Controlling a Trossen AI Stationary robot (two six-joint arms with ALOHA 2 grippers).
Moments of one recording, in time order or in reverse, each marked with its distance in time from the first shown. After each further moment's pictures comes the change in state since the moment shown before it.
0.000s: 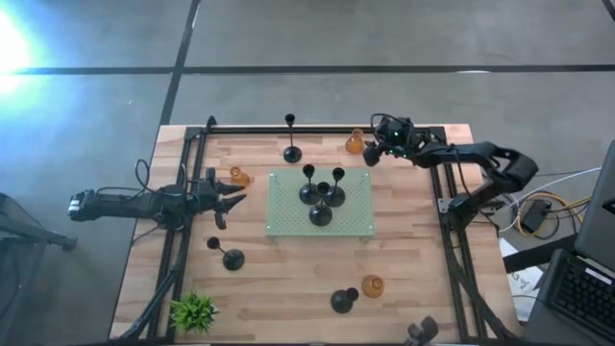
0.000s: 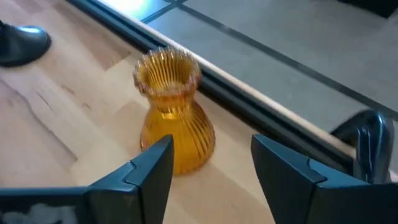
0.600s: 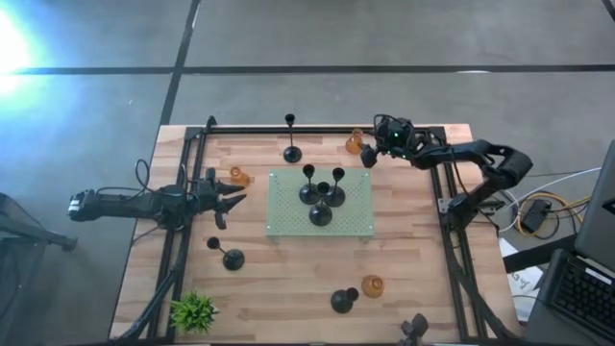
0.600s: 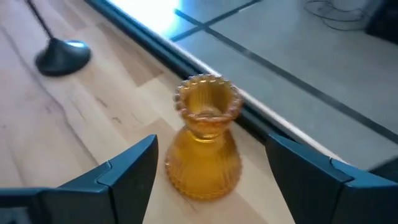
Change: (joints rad) left arm -0.001 0.000 0.000 0.001 0.000 0.000; right arm -0.001 0.056 -0.019 0.167 -0.112 -0.066
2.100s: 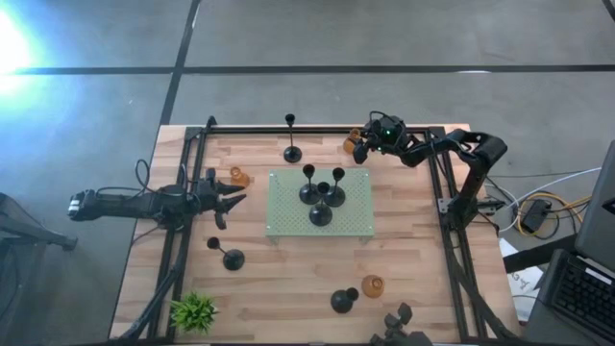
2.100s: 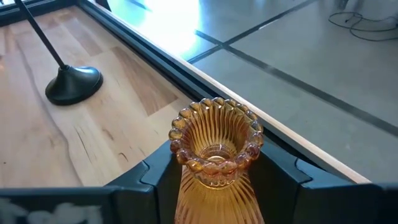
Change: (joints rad) left arm 0.001 0.000 0.000 0.000 0.000 0.000; right arm -0.022 0.240 0.077 0.252 -0.112 0.057
